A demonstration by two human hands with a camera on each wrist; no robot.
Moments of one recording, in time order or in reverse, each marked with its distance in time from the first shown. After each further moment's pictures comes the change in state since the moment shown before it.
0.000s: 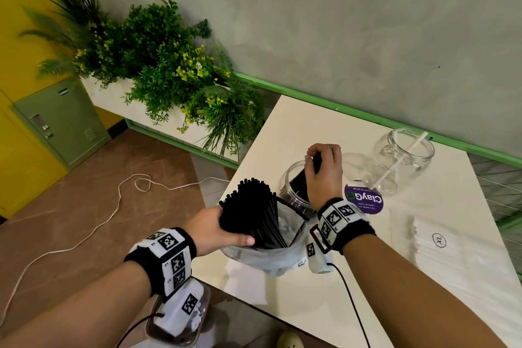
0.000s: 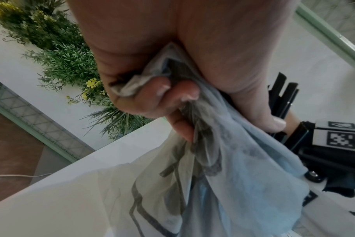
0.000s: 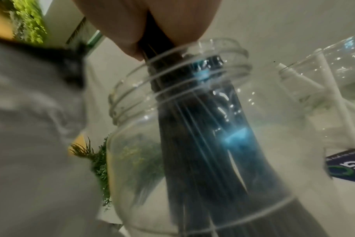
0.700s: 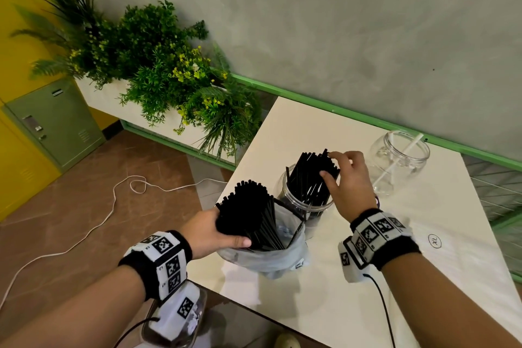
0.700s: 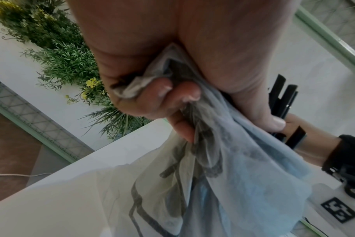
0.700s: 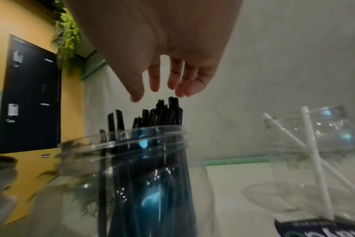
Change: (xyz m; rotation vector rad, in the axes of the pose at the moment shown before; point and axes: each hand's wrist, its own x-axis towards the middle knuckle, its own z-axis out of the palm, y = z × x) left_hand 0.001 -0.002 -0.002 -0.019 -0.024 0.006; right_hand 0.003 0.029 -0.054 -0.330 -0.194 -0.044
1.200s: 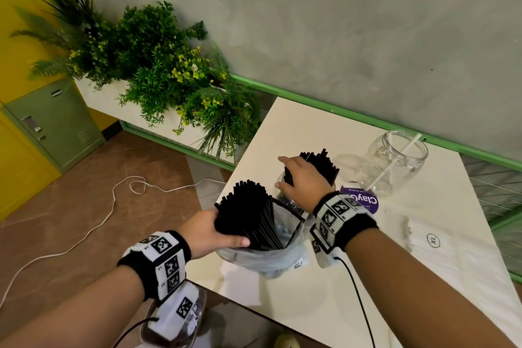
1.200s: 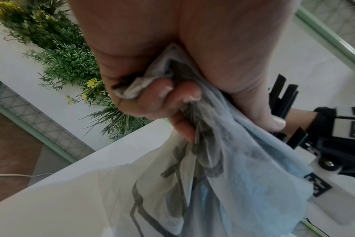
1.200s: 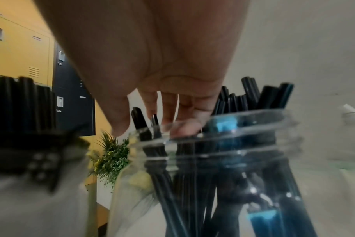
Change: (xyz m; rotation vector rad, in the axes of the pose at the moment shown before) left_hand -0.003 0.003 0.000 -0.009 0.007 0.005; right_hand 0.017 -0.058 0.029 -0.073 -0.589 -0.074
